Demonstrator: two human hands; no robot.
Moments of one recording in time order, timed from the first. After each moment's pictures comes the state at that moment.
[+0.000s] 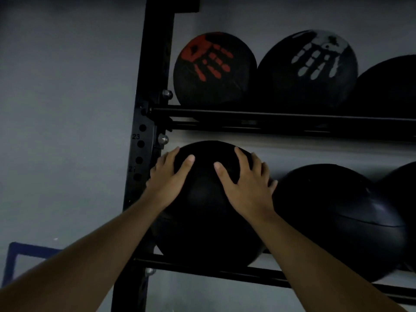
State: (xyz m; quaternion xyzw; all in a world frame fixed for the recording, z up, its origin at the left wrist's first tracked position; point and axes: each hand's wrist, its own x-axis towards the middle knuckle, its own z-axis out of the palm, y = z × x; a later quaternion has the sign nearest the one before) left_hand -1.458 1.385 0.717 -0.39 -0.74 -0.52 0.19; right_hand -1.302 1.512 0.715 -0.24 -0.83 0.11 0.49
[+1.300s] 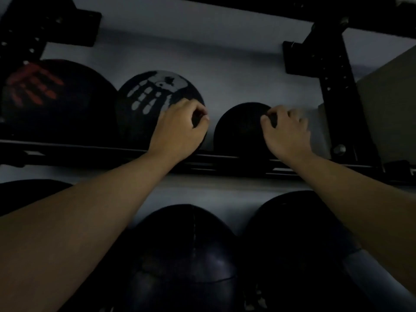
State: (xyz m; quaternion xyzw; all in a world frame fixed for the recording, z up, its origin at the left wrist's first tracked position) left_hand -1.163 1.630 0.903 -0.56 -0.47 -0.49 0.47; right_hand -0.978 1.780 0.915 -0.29 -0.69 -0.05 0.66
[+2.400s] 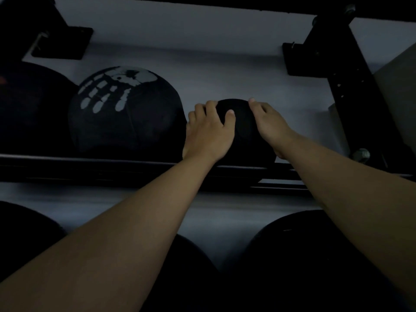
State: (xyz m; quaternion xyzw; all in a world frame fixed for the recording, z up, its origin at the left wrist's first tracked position) left_hand -1.127 1.785 0.953 -0.50 -0.52 -0.54 0.43; right_hand -1.008 1.887 0.993 -0.11 -0.75 0.16 0.63
